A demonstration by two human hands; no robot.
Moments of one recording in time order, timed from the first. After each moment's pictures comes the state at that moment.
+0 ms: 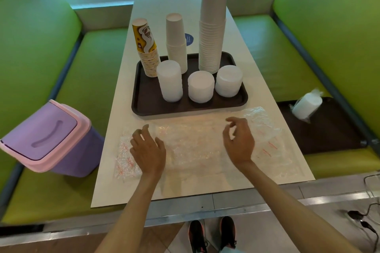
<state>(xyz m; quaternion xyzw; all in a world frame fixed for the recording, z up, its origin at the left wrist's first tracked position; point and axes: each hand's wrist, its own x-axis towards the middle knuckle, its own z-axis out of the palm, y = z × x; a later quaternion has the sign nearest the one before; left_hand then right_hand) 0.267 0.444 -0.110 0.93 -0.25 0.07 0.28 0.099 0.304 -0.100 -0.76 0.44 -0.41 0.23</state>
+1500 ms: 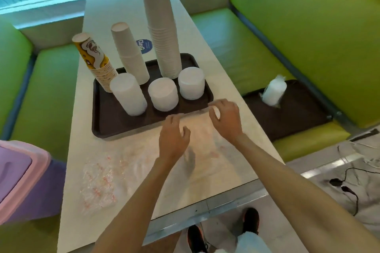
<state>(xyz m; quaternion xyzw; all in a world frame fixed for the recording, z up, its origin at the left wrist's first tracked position) 0.209 0.335 -0.076 0.80 -0.48 -0.13 0.33 0.081 0.211 -0.098 -0.83 0.42 -0.33 0.16</state>
